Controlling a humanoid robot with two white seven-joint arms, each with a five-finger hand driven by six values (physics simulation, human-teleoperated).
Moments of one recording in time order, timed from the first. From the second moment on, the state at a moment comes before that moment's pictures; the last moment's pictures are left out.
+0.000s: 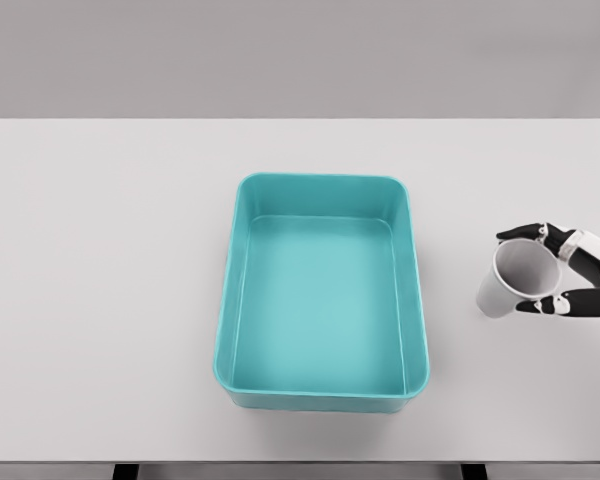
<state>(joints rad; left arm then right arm) 0.02 0.00 -0.05 -0.10 0.06 0.01 -0.02 0.16 -0.87 -0.01 -1.64 -0.55 -0.34 0.61</state>
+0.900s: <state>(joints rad) 0.02 0.00 -0.05 -0.10 0.06 0.01 -0.02 0.05 -0.81 -0.01 -1.67 -0.55 -0.32 0.61</state>
